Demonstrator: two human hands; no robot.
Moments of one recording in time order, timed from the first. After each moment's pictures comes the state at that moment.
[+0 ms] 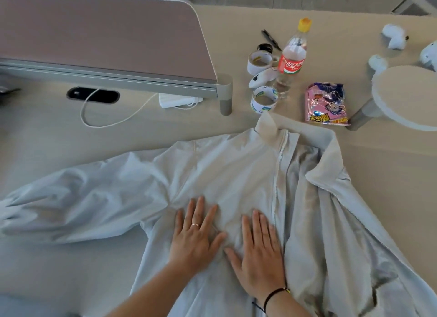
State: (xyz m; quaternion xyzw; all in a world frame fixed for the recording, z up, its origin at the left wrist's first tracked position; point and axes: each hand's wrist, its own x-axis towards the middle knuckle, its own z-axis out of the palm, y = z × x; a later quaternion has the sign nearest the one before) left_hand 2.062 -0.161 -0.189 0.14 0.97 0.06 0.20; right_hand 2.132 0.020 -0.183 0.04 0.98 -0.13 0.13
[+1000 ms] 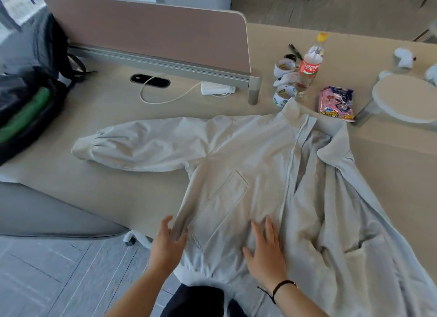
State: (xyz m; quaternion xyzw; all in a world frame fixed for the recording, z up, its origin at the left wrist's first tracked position) left_hand 2.227 -0.260 -0.119 -0.26 0.87 0.39 0.17; right_hand 2.251 -0.006 -0.140 0.08 0.93 -0.25 0.25
